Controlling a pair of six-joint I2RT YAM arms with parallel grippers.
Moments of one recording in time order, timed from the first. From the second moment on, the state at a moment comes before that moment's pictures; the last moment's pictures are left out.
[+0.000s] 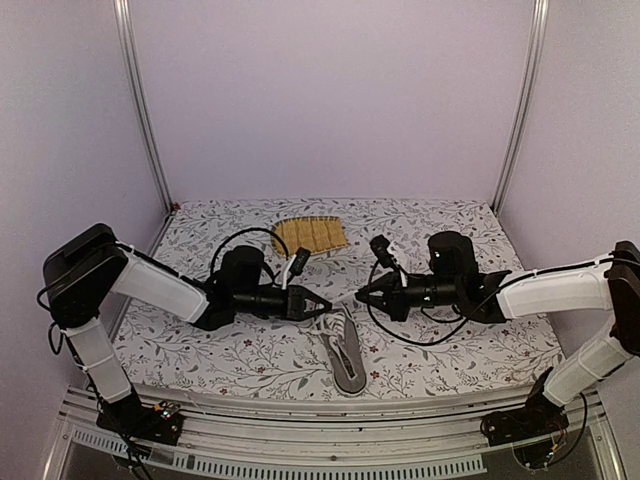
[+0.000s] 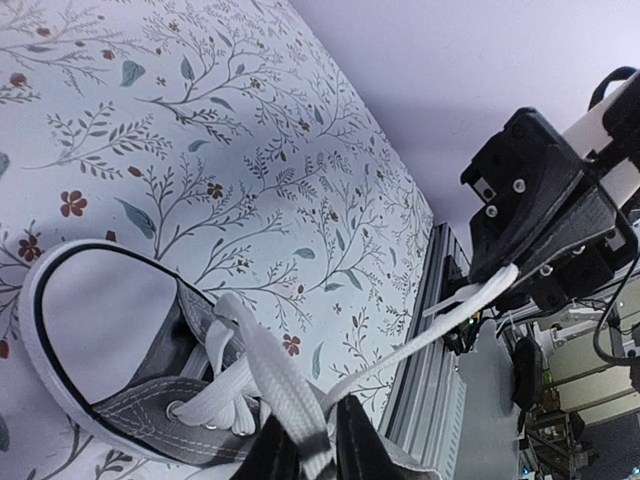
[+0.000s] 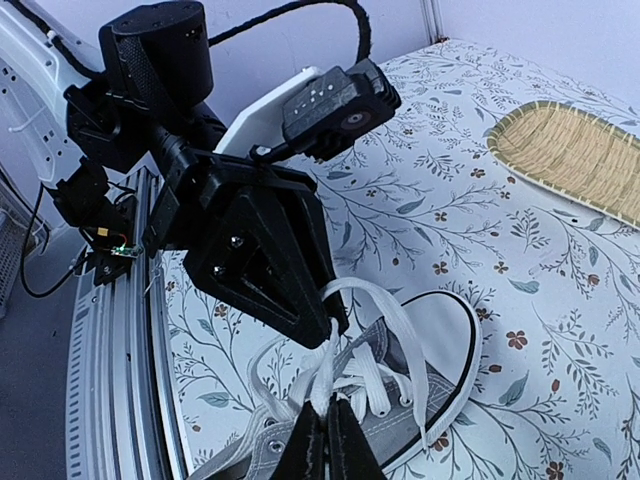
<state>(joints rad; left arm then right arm) -0.79 1.77 0.74 0.65 0.55 -0.69 0.78 1.47 0.70 0.36 -0.48 0.11</state>
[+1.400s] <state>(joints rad) -0.83 1.70 0.74 0.67 0.42 -0.82 1.04 1.74 0.90 0.33 -0.11 0.32</state>
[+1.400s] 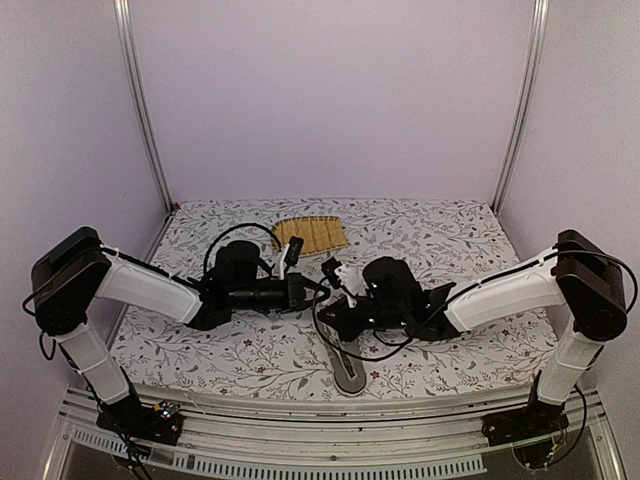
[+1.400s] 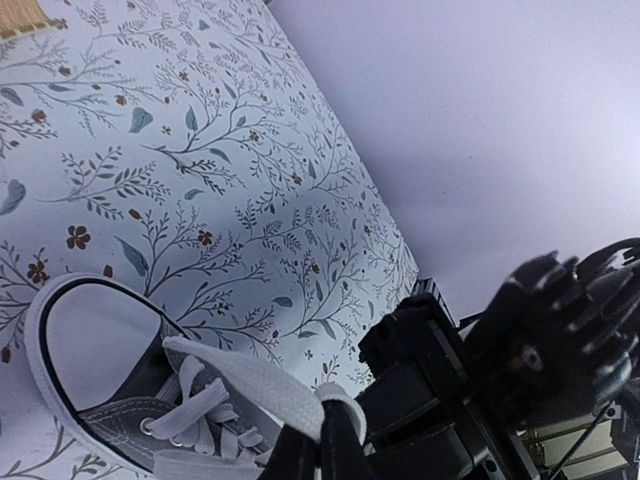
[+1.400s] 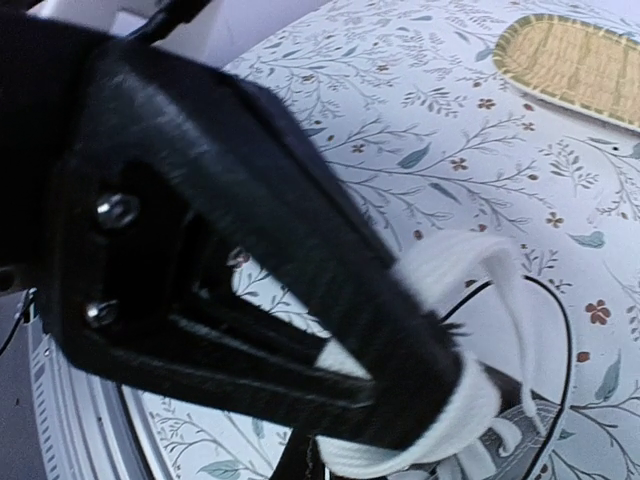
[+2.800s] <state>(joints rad) -0.84 1.69 0.79 0.49 0.34 -0.77 1.10 1.70 0.79 0.53 0.09 0.04</state>
